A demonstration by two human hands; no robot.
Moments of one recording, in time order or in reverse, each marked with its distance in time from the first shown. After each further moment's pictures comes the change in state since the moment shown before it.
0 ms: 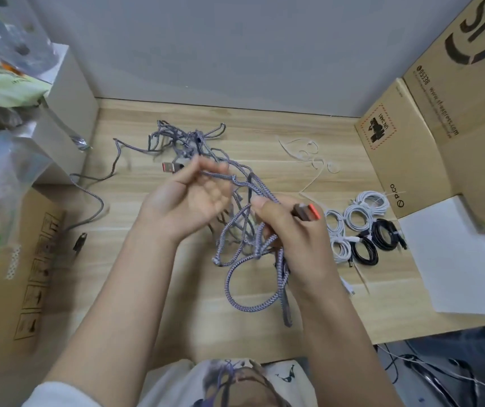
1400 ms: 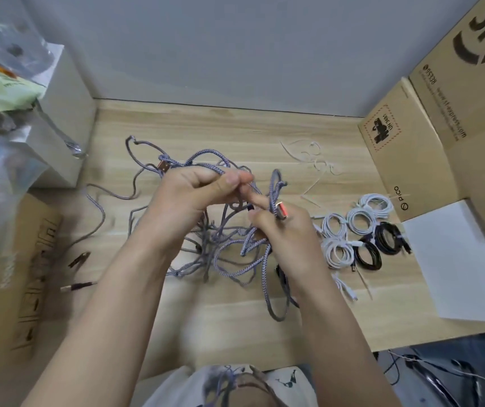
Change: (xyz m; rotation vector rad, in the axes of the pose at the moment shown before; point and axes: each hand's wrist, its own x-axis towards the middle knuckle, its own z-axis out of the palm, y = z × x) left_hand -0.024 -0.008 0.033 0.938 0.093 0.406; right_hand 0.022 0.028 -0.003 -0.153 0.013 0.215
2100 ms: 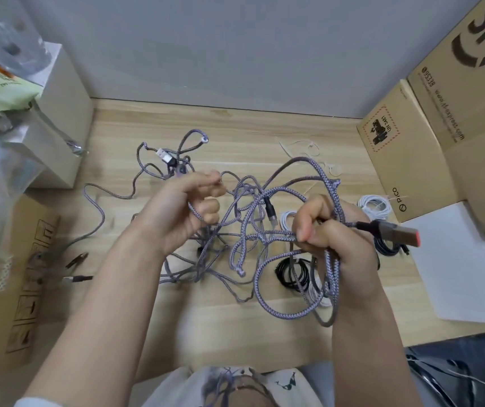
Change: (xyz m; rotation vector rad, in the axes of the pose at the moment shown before) left_hand 0.019 -0.014 -0.018 -0.430 -0.068 -0.398; right_hand -0.019 -0.020 -0.037 0.400 -0.167 -0.215
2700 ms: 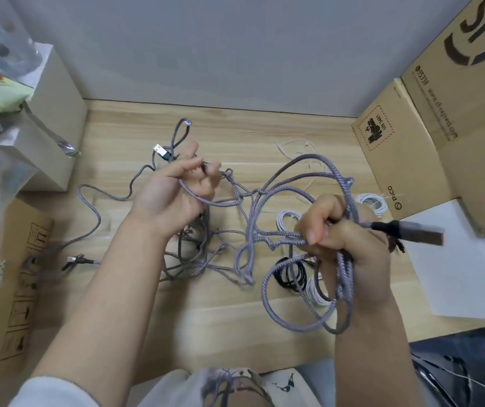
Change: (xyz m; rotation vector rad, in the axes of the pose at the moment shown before) left_hand 0.023 0.006 -0.006 -0.435 0.006 0.047; right_hand -0.005 -0.008 -0.004 0.027 0.018 0.020
